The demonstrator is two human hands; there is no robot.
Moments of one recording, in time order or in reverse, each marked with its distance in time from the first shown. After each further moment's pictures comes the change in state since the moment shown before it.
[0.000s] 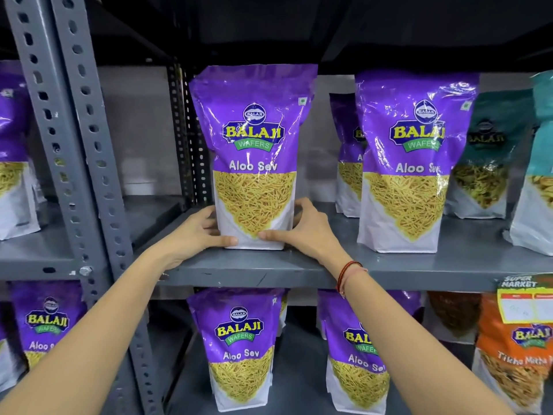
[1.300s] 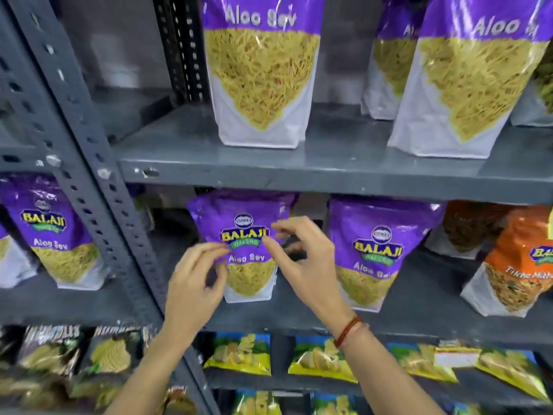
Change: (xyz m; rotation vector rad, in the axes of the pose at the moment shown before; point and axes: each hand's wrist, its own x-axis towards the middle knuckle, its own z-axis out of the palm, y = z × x) left_hand -0.147 -0.146 0.104 0.608 0.534 0.317; right_hand -0.145 0.076 0.087 0.208 0.173 -0.283
